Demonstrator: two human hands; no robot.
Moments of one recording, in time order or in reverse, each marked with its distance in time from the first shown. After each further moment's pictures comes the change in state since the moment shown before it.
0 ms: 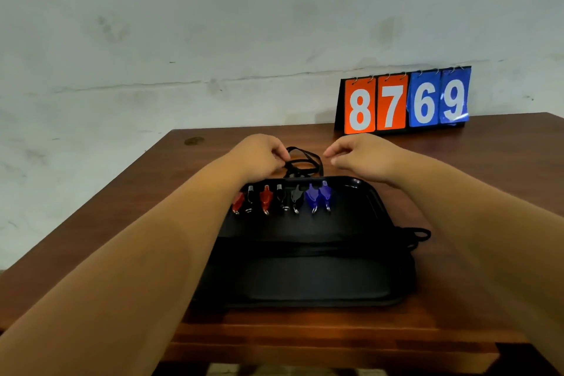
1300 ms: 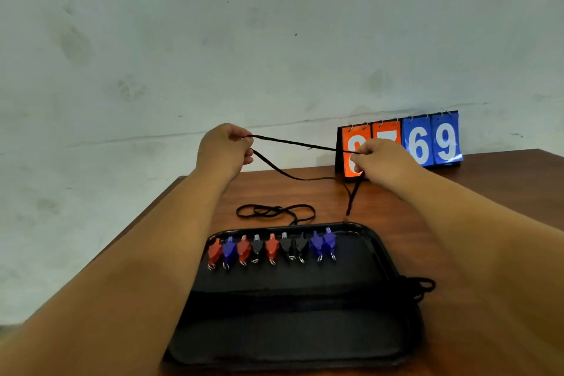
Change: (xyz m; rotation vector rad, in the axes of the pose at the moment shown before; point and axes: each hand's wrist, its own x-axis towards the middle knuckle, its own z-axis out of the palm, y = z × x) left_hand 0.012 0.013 -0.081 -0.575 0.574 -0.033; right_hand 0.023 -0.009 -0.051 0.050 0.399 0.100
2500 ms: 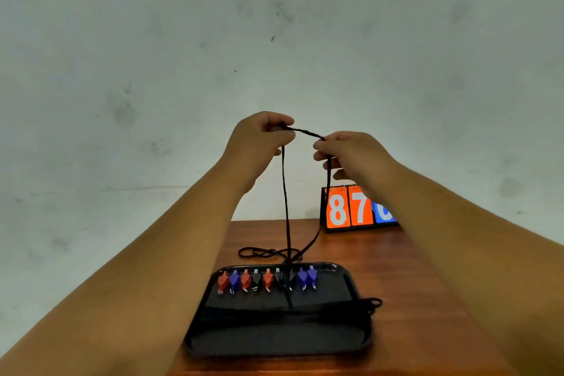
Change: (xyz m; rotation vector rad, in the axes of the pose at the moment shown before) left_hand -0.109 0.195 -0.052 -0.203 -0.149 0.309; right_hand -0.124 -0.155 -0.125 0.553 0.007 -0.153
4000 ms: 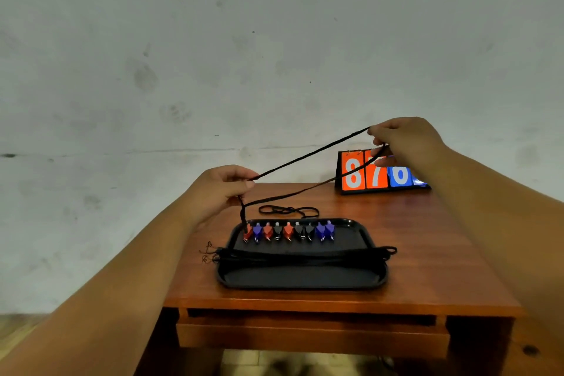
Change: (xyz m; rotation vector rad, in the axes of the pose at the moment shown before) left_hand -0.103 -0.124 -0.108 -0.079 -0.163 -0.368; right_hand -0.024 0.047 -0.022 -0.062 0.154 0.135
